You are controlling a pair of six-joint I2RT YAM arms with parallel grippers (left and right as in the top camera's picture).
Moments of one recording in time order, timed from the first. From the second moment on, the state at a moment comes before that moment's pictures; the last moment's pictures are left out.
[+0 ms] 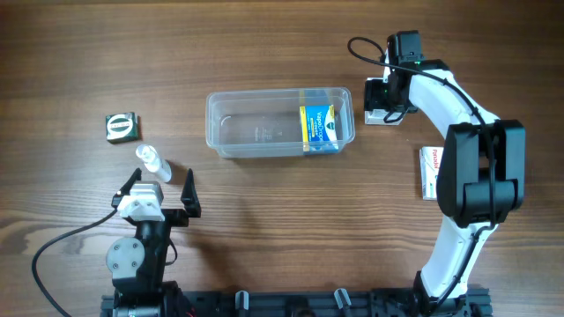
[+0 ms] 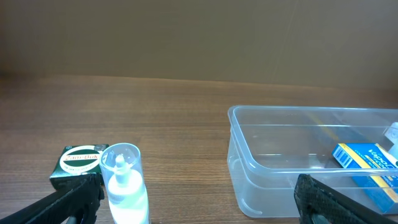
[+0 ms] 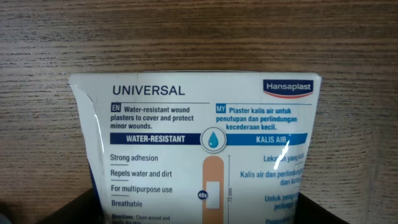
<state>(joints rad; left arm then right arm) 0.08 0.02 0.05 -0.15 0.13 -0.06 0.09 2.11 1.48 -0.63 0.04 0.12</state>
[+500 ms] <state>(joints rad) 0.08 0.02 0.05 -0.15 0.13 -0.06 0.09 2.02 1.48 -0.66 0.04 0.12</state>
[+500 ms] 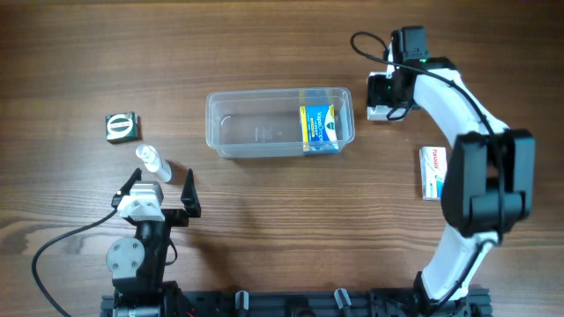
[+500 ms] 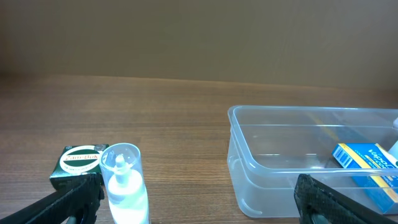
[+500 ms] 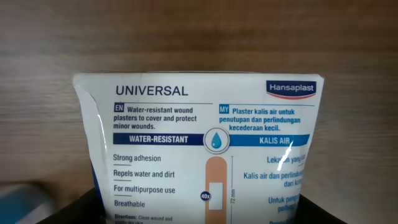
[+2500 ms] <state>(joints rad) 0.08 0.02 0.05 -0.15 0.13 -0.06 0.37 1.84 1.48 -0.83 -0.10 0.36</state>
